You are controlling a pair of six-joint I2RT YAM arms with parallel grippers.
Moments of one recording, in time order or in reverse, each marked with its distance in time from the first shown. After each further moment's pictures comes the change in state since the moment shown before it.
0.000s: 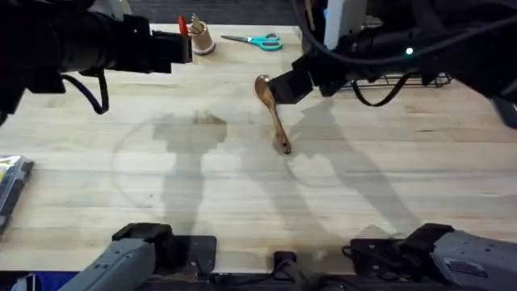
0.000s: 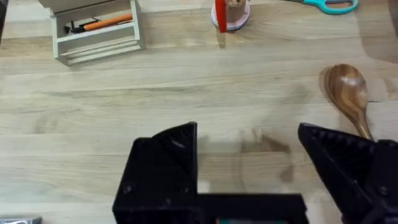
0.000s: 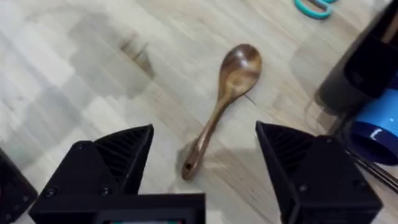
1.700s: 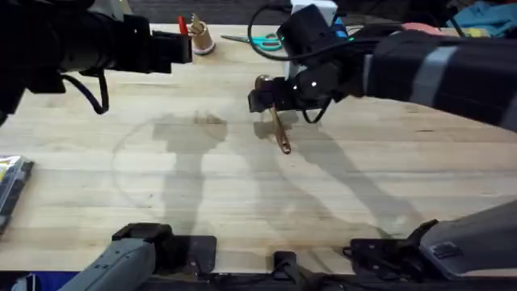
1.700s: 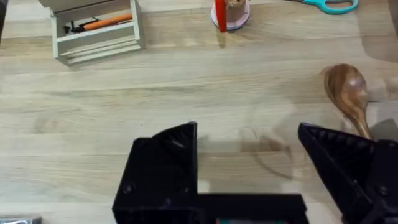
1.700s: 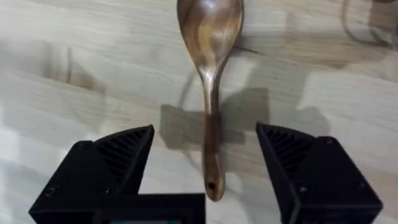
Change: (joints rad) left arm 0.000 0.000 0.000 0.000 0.000 0.000; right arm 0.093 0.363 0.002 0.060 0.214 0.551
